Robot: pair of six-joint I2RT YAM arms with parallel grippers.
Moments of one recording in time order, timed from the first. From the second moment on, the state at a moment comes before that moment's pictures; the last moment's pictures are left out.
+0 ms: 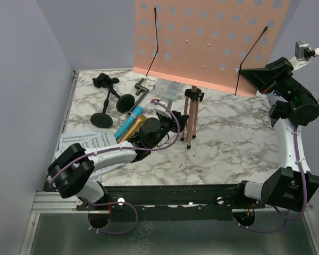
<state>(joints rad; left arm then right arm) -0.92 1.46 0.77 0.70 -0.23 -0.40 -0.27 1.28 1.16 1.34 -1.10 1.55</state>
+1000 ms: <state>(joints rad) -0.93 1.72 0.94 0.90 -0.38 -0.11 -0.29 1.01 0.92 1.45 -1.09 1.61</state>
